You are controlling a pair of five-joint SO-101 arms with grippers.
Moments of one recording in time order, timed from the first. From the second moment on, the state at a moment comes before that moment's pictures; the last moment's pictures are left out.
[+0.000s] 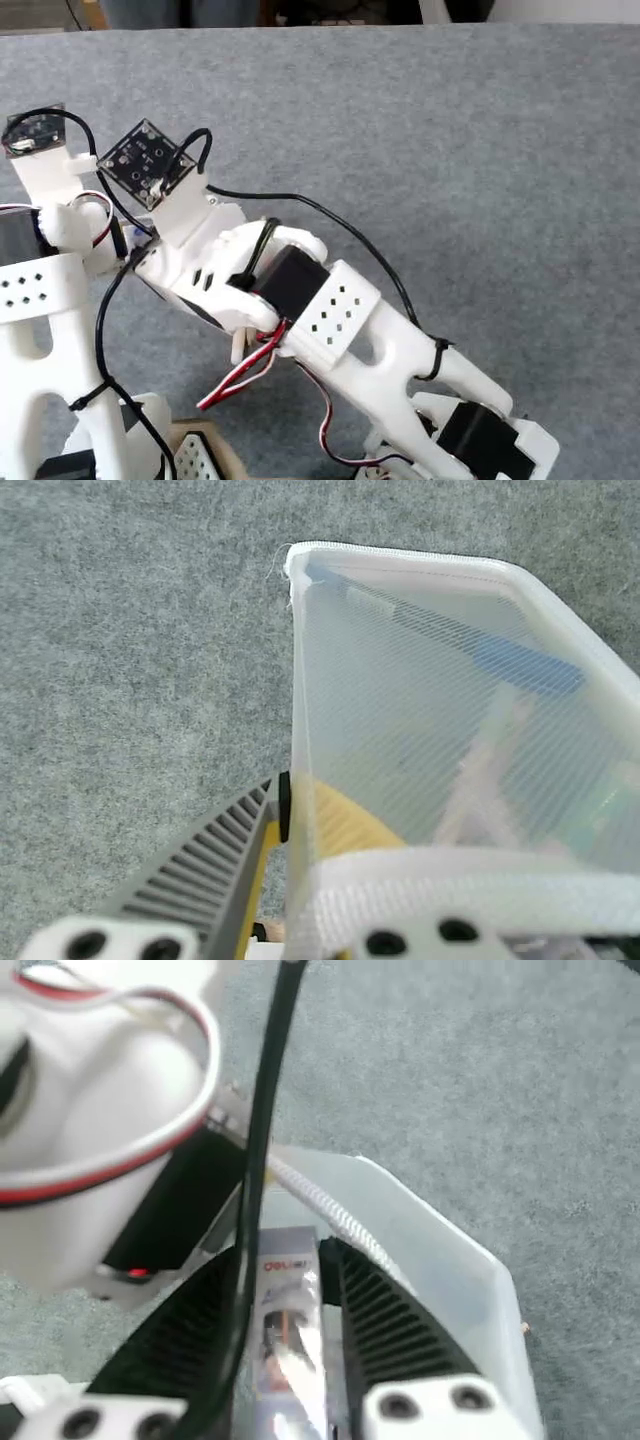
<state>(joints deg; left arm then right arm) -19.3 -27.8 16.5 98.3 2.4 -53.0 -16.8 8.6 61.1 -1.0</state>
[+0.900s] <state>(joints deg) -19.1 -27.8 16.6 98.4 2.4 -53.2 -16.1 6.0 66.9 5.1</state>
